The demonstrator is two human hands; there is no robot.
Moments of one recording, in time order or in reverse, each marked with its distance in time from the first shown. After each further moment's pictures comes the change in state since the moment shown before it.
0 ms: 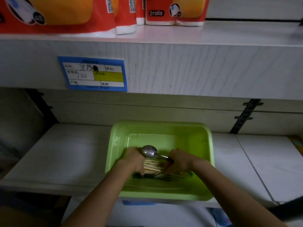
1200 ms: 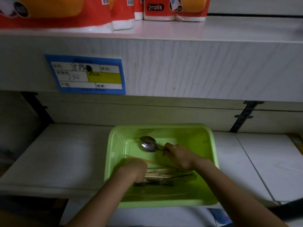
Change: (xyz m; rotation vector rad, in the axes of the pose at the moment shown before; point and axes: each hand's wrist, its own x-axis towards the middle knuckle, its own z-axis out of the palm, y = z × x) left_hand -0.020 0.011 -0.006 0.137 -0.196 0.110; right_hand 0.002 0.000 -0.005 0.091 0.166 -0.055
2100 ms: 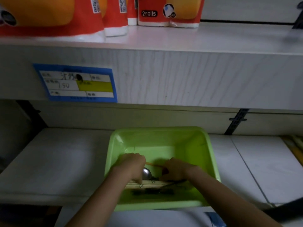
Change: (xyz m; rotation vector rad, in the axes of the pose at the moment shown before) left_hand -0.005 -0.002 -0.024 -0.057 0.136 -0.004; right_hand -0.002 0.003 0.013 -0.184 -0.291 0.073
